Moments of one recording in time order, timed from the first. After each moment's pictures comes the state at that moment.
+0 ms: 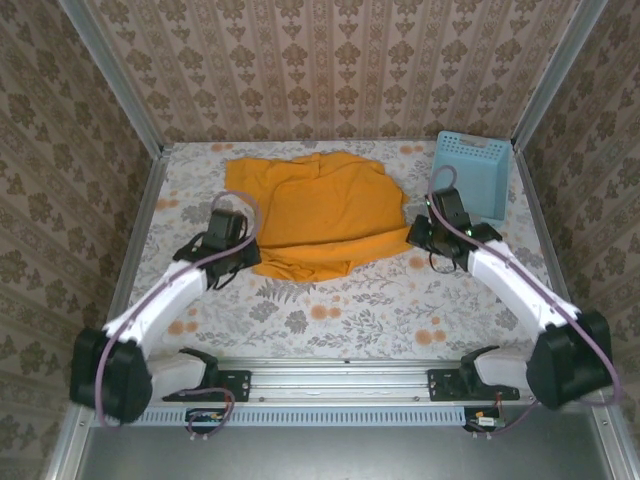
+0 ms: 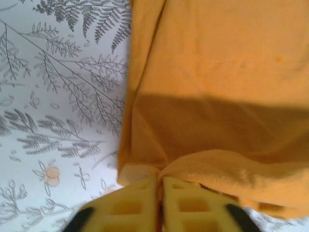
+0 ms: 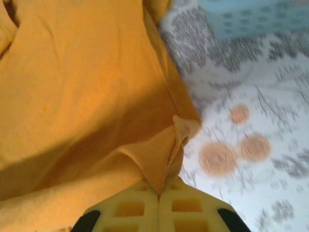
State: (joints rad) left arm -0.40 1.23 0.81 -0.53 -0.02 -0.53; right arm 0.28 1.31 0.97 -0.56 0.06 0.65
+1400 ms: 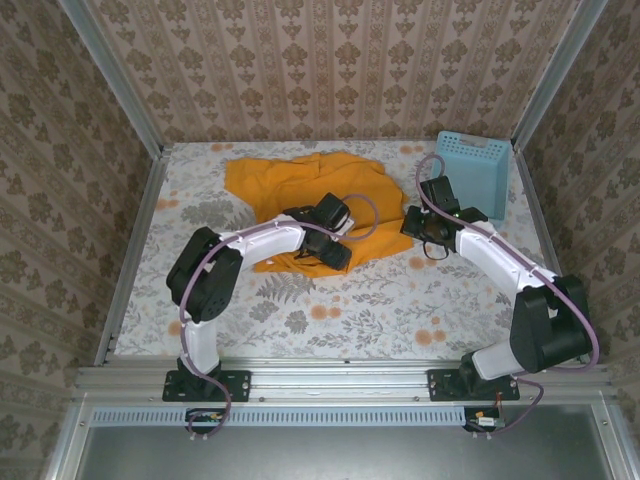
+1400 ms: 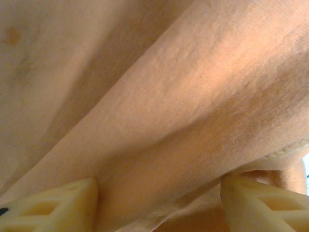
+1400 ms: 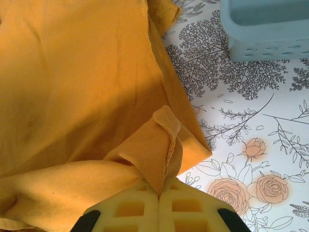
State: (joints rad) left arm -0.80 1.93 1.35 -0.59 0.00 -0.05; right arm 0.25 1.45 1.02 -0.51 0.04 0.59
